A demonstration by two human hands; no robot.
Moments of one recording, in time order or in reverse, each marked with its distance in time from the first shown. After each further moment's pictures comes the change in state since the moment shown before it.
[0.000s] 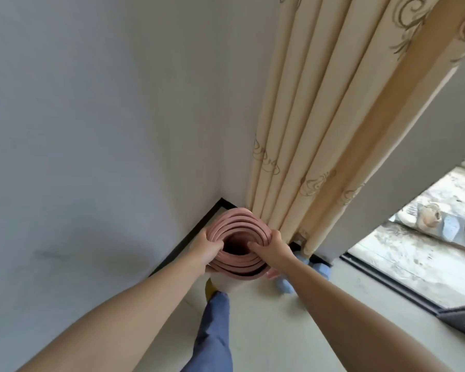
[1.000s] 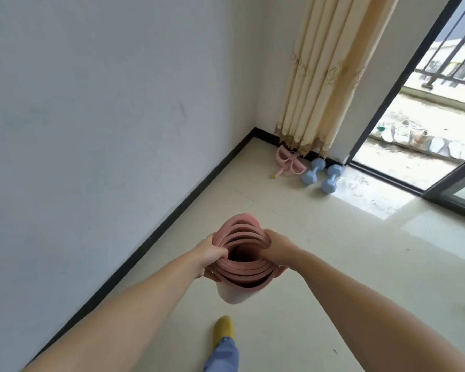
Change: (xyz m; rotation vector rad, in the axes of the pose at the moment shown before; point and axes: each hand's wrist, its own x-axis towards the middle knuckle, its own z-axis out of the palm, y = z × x) left_hand -0.502 -0.469 -0.246 0.181 -0.214 -0.119; right_hand -0.554 0.249 0.361 -0.251 -0.260 -0.128
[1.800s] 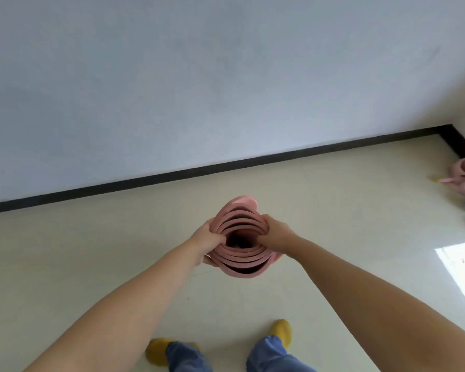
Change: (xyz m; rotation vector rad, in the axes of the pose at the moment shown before) left_hand -0.383 -0.531 -0.092 -0.695 0.495 -0.114; right_hand -0.276 -0.061 0.516 -0.545 -0.446 -0.345
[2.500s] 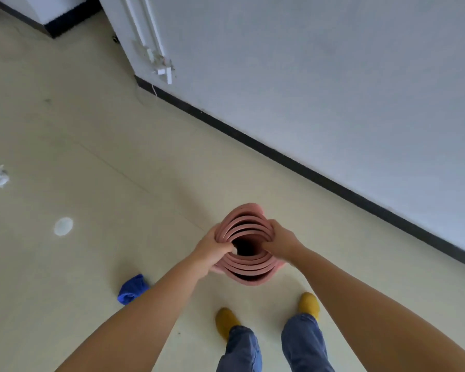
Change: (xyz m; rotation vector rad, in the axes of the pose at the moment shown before) left_hand -0.082 -0.234 -0.357 -0.657 0.537 -0.112; right_hand 0.099 -0.315 0.358 -0.563 -0.459 -0.345
